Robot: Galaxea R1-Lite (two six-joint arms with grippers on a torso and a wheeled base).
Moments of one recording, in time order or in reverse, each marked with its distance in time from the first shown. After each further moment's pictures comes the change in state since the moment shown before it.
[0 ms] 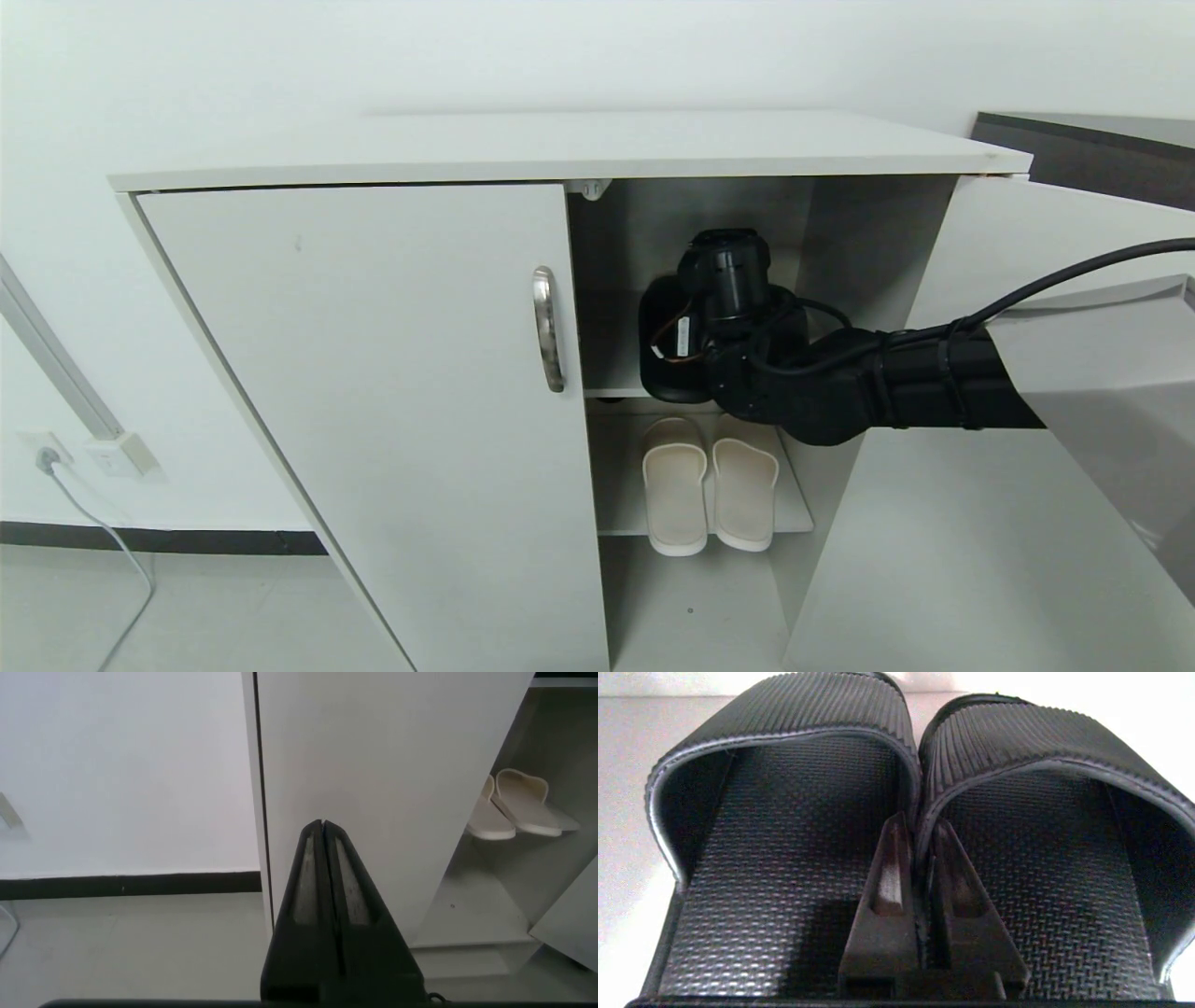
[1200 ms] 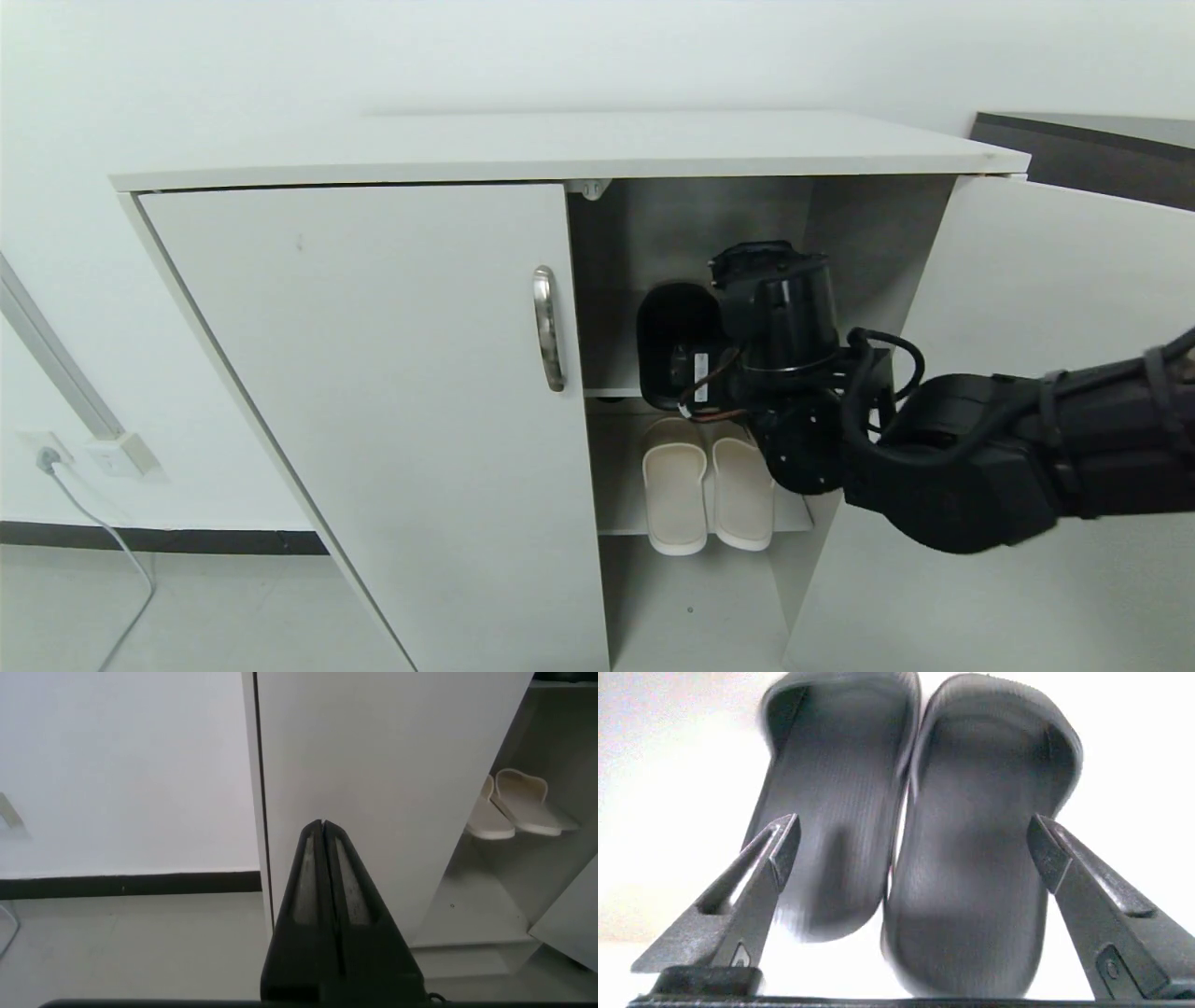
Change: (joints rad) left arm 0.000 0.000 0.000 0.000 0.000 0.000; right arm 0.131 -0.281 0.436 -0.131 -0.014 0.004
